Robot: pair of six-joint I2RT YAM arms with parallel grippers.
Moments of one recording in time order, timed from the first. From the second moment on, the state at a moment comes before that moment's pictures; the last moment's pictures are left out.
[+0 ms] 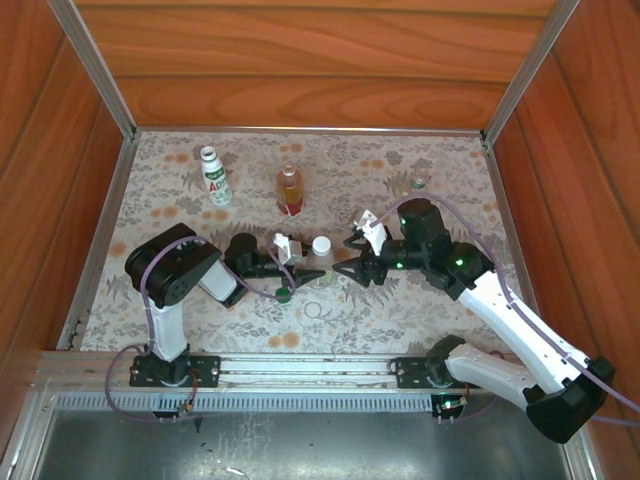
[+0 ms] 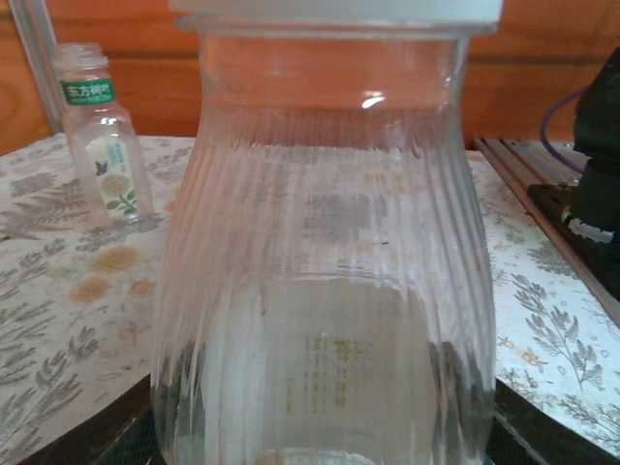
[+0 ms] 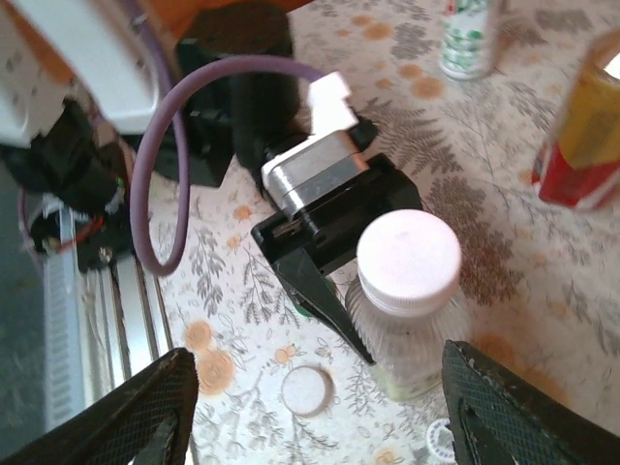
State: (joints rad) left arm -0.67 1.90 0.44 1.36 0.83 0.06; right arm 0.66 0.97 0.92 -0.62 -0.58 -0.28
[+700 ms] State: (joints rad) left arm -0.67 1.90 0.44 1.35 0.96 0.08; right arm 0.66 1.32 1.12 -0.68 -0.75 -0.75
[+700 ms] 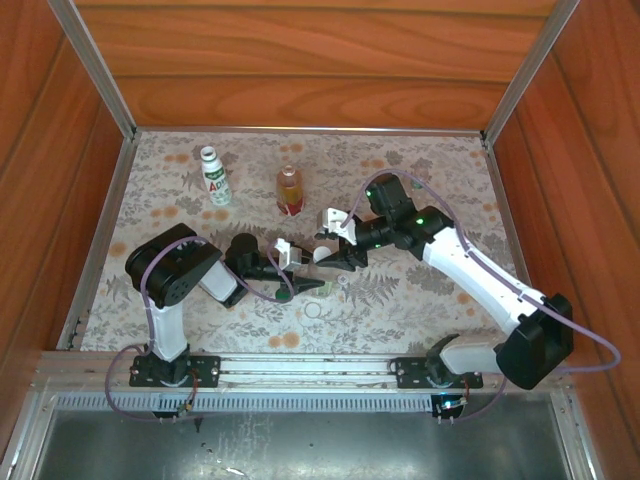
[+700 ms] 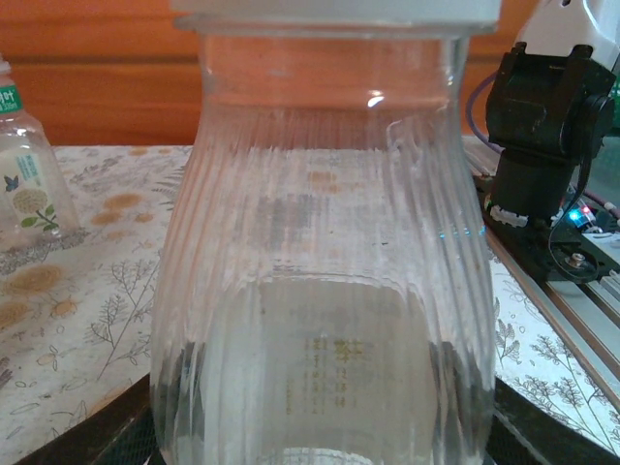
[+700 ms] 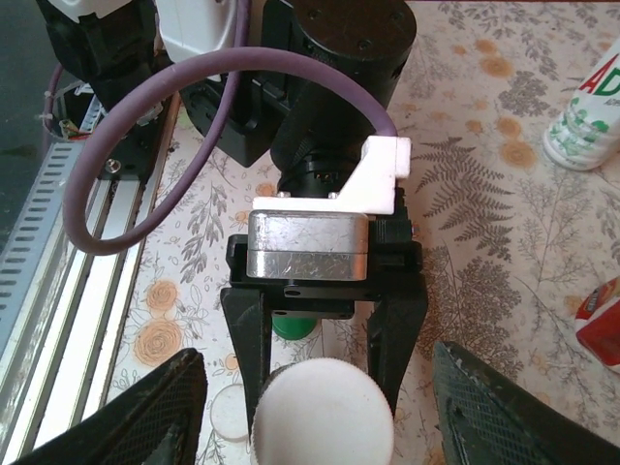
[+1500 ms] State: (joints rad) left arm -0.68 1.89 0.45 1.34 0.81 0.06; right arm 0.65 1.36 1.11 -0.64 -0.65 -0.68
